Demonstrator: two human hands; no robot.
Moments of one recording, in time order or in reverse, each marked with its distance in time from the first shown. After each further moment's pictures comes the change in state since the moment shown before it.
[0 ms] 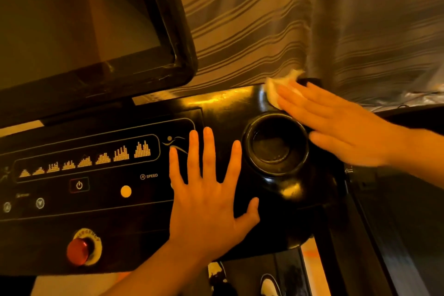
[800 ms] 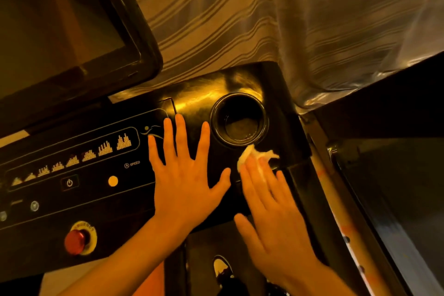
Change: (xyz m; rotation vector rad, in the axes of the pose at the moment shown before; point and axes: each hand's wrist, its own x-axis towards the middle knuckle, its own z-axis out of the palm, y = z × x) left_hand -0.003 0.000 0.002 0.057 0.015 -0.005; right_hand -0.044 -0.212 0.112 0.247 0.361 0.664
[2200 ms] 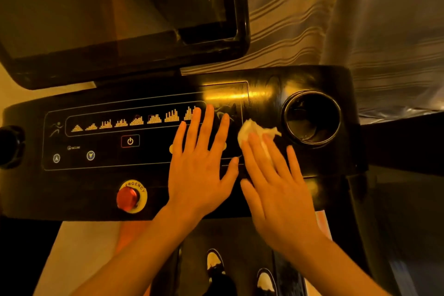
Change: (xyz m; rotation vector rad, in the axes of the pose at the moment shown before) left_hand -0.034 -0.069 0.011 -0.150 0.080 -0.088; right_hand 0.048 -0.059 0.030 -0.315 -0.096 -0.168
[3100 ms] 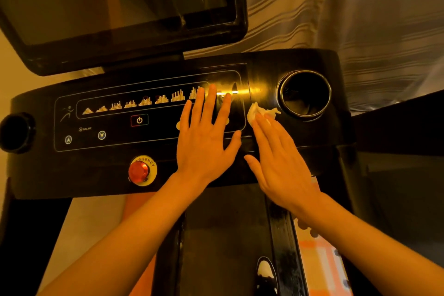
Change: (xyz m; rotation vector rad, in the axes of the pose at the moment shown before) left_hand -0.002 -0.003 0.002 -0.049 0.047 0.029; right_hand -0.002 0.016 0.016 -0.018 0.136 -0.091
